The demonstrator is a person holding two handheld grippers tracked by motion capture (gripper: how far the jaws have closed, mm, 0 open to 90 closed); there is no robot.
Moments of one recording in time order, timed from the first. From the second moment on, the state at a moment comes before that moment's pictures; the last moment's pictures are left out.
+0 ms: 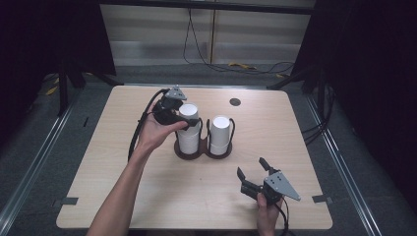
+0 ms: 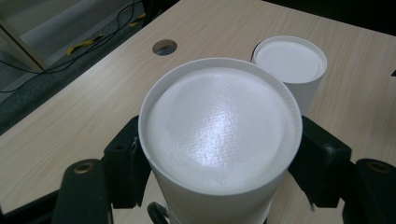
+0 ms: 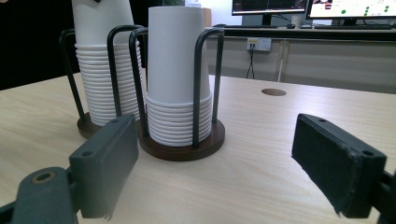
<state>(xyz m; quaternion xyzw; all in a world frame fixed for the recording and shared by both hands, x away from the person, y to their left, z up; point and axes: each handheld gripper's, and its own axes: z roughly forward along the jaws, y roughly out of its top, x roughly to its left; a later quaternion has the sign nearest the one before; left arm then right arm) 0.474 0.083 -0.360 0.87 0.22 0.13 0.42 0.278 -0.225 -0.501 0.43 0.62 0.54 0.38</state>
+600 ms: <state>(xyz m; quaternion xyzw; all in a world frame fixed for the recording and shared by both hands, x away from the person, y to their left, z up) 0.476 0.087 -0.353 0.87 0.22 0.12 0.43 0.277 -0.224 -0.501 0.43 0.61 0.54 0.38</state>
